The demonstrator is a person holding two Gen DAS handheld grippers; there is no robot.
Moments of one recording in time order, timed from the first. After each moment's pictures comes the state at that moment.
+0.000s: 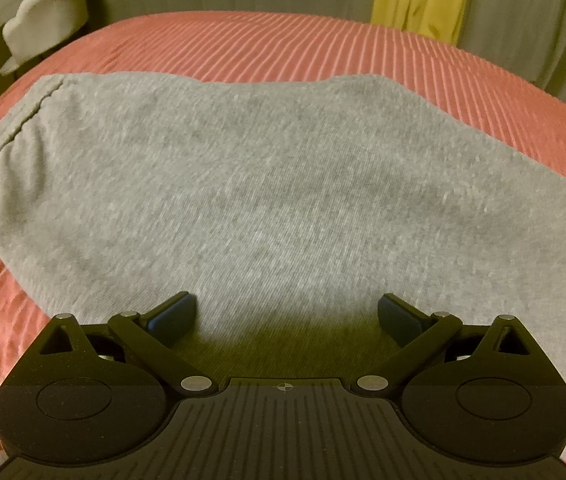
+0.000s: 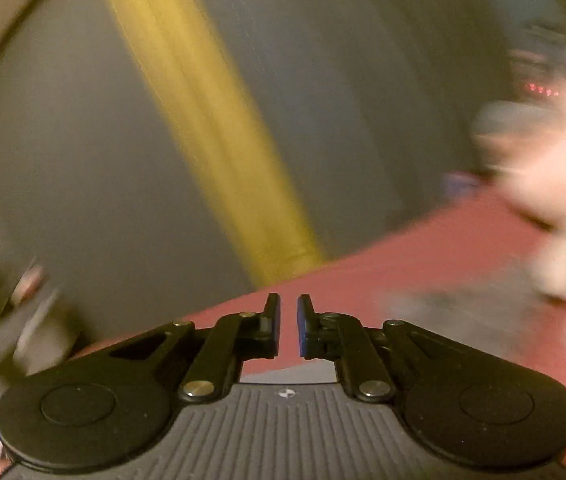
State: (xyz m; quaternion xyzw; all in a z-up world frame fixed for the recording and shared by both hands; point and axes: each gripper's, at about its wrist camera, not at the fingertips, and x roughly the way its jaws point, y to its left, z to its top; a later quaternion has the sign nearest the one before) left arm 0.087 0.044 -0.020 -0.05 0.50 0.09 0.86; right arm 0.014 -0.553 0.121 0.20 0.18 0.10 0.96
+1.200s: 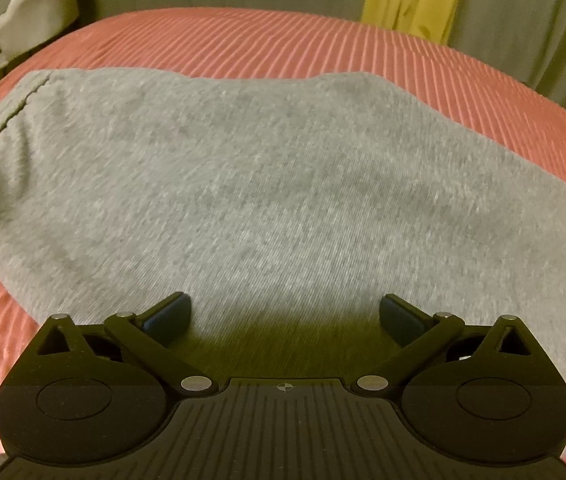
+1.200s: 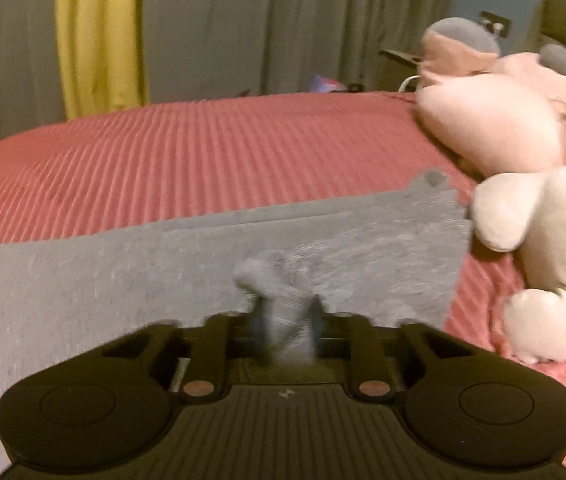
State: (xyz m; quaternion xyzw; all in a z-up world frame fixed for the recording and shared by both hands) left arm 0.092 0.044 -0.025 -0.05 0.50 0.08 0.86; right arm 0.139 -0.550 -0.006 0.03 0.39 -0.17 0.90
